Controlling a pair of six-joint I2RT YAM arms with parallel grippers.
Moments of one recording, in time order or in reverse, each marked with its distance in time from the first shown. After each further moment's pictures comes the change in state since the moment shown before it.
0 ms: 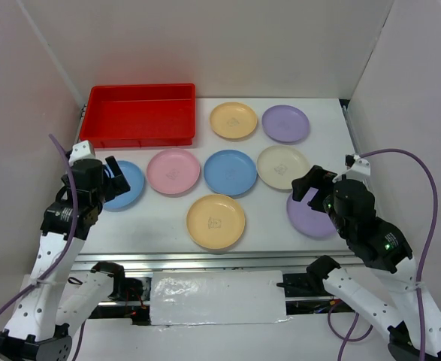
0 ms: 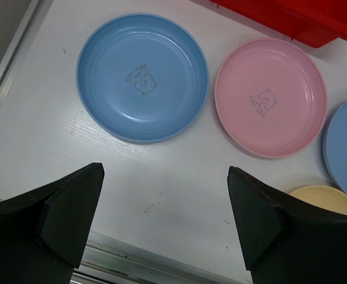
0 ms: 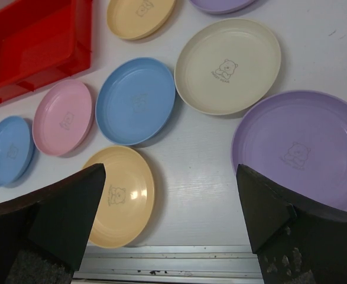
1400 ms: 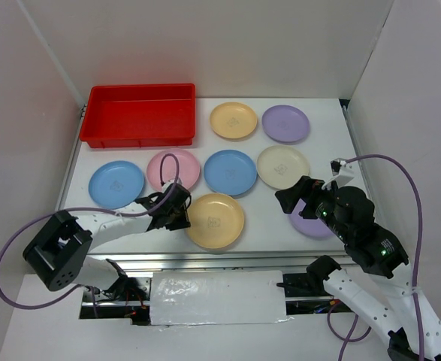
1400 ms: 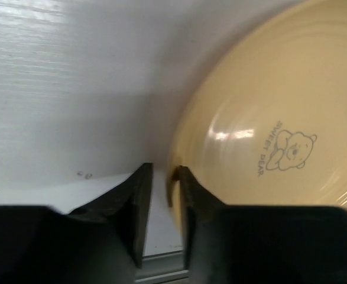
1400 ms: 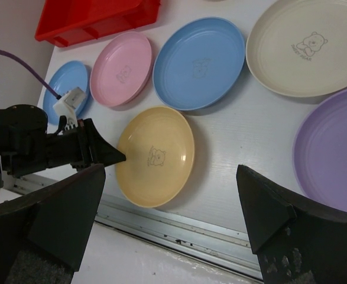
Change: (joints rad) left arm -0.525 0.607 -0.333 0.504 0.252 -0.411; right arm 0.001 -0.074 -0.101 0.100 -0.296 -0.019
